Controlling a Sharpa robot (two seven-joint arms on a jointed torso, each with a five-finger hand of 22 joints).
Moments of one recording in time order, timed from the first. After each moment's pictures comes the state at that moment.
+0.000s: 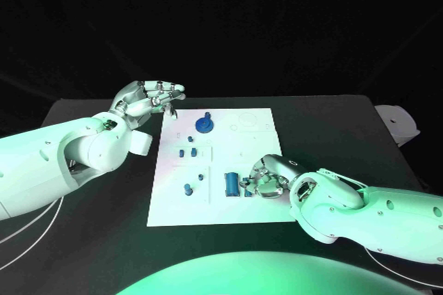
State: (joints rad) left arm 1.19 -0.90 -0.03 1.53 -0.11 -0.22 0.39; left_hand 1.39 -0.16 0.51 0.06 0.30 0.93 0.19 0.25 0.27 1.08 0.11 0.28 0.13 1.10 0.03 1.12 0.42 0.17 1.10 0.11 0.80 0.56; right arm 0.98 -0.93 -0.14 1.89 -1.47 -0.51 -0.55; right_hand 1.02 -0.20 0.42 0.29 0.25 1.06 0.03 0.45 0.64 1.46 -0.03 1.36 1.31 1.47 -0.09 1.56 1.31 0.01 1.46 0.02 1.57 1.31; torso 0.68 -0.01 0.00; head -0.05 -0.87
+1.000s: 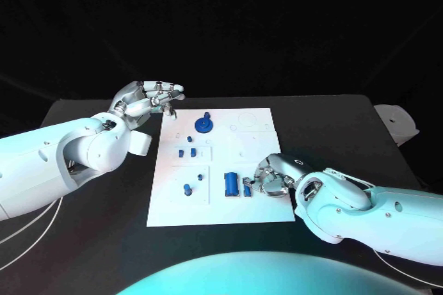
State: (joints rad) left arm 1.19 -0.90 -0.03 1.53 -0.11 -0.22 0.39; left_hand 1.38 -0.15 0.51 0.06 0.30 0.93 0.19 0.25 0.27 1.08 0.11 0.28 0.13 1.10 0.03 1.12 0.42 0.17 1.10 0.11 0.80 0.56; right arm 0.97 -0.97 -0.14 1.90 -1.50 -0.51 -0.54; right_hand 1.04 -0.16 0.34 0.29 0.22 1.06 0.03 0.45 0.63 1.47 -0.03 1.36 1.31 1.47 -0.09 1.56 1.31 0.01 1.47 0.02 1.57 1.31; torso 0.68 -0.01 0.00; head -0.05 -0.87
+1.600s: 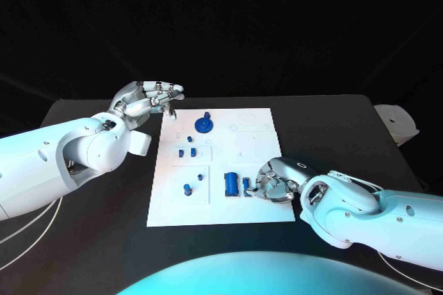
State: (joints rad) left arm 1.19 -0.90 -0.03 1.53 -0.11 -0.22 0.39; left_hand 1.38 -0.15 0.51 0.06 0.30 0.93 0.19 0.25 0.27 1.08 0.11 0.28 0.13 1.10 0.03 1.12 0.42 0.17 1.10 0.11 0.80 0.56; right arm 0.97 -1.01 -0.14 1.94 -1.50 -0.46 -0.50; right_hand 1.09 -0.19 0.30 0.28 0.18 1.06 0.03 0.45 0.63 1.47 -0.03 1.36 1.31 1.47 -0.09 1.56 1.31 0.01 1.47 0.02 1.57 1.31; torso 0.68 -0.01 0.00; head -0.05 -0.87
